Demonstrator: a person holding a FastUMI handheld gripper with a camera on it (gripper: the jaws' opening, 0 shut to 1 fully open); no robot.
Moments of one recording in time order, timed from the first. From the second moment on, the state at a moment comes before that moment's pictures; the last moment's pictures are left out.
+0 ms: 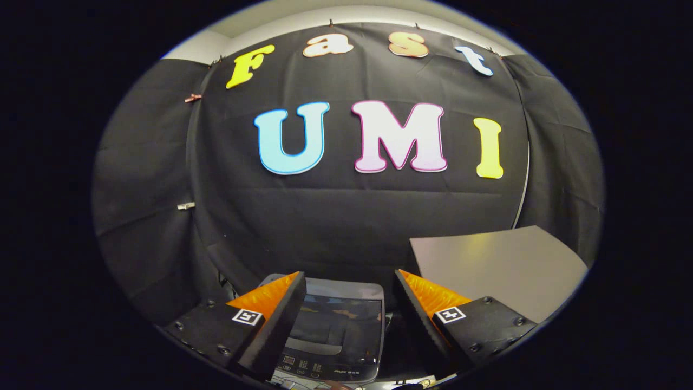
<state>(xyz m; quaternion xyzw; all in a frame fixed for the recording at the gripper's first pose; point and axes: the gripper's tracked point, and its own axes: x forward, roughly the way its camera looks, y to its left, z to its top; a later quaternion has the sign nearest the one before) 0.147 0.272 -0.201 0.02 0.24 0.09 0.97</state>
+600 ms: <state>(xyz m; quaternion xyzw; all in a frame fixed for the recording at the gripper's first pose) 0.065 0.140 -0.070 0.02 0.11 0.10 0.99</state>
